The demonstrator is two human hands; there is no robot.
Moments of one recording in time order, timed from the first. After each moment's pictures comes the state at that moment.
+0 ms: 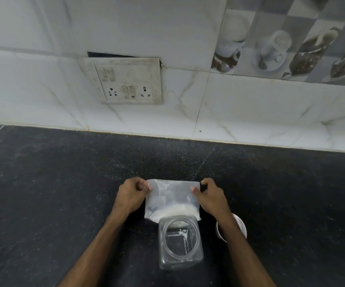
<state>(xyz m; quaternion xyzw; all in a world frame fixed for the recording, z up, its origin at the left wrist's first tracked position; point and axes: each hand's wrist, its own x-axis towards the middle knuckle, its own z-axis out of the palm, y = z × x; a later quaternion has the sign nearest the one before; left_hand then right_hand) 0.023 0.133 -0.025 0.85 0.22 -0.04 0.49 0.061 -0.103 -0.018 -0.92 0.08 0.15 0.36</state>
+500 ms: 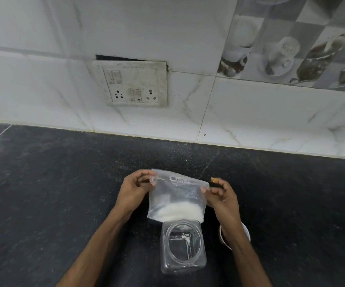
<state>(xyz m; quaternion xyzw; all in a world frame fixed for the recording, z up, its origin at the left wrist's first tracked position) 0.023 0.136 -0.010 0.70 0.15 0.03 0.70 0.040 -0.109 -0.013 -0.71 0.09 0.04 0.70</state>
